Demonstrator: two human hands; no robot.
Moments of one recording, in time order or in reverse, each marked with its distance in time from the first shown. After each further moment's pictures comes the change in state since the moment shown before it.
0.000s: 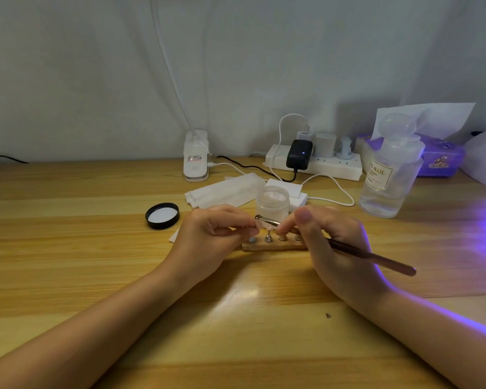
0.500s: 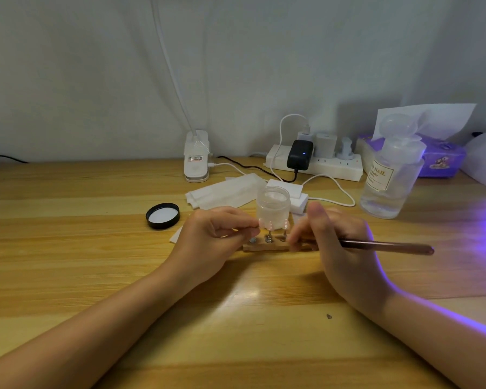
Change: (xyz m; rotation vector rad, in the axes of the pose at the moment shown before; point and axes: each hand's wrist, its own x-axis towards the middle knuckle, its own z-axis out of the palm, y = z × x) left_hand 0.000 -0.001 0.001 0.030 -0.004 -0.028; right_hand -0.003 0.003 -0.001 0.140 0.016 0.107
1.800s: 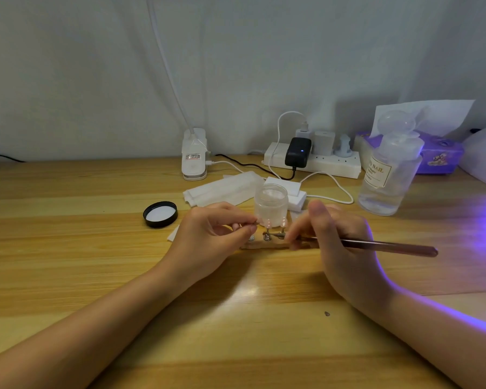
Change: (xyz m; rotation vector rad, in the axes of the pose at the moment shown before) left_hand -0.001 0.003 -0.002 -0.043 -0.012 -0.054; right_hand 0.000 0.000 0.000 0.006 0.004 -0.028
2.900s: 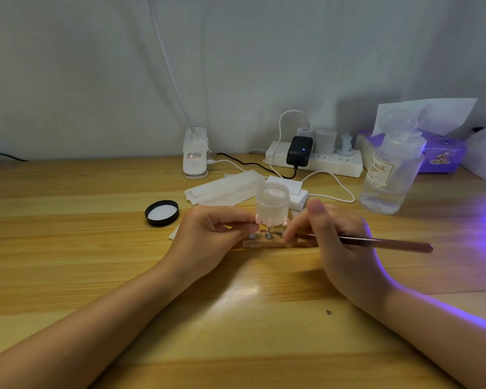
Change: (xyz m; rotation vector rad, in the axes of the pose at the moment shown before) left_hand 0.001 -0.001 0.001 -0.028 0.040 -0.010; right_hand 0.000 -0.001 0.000 0.041 -0.048 0.037
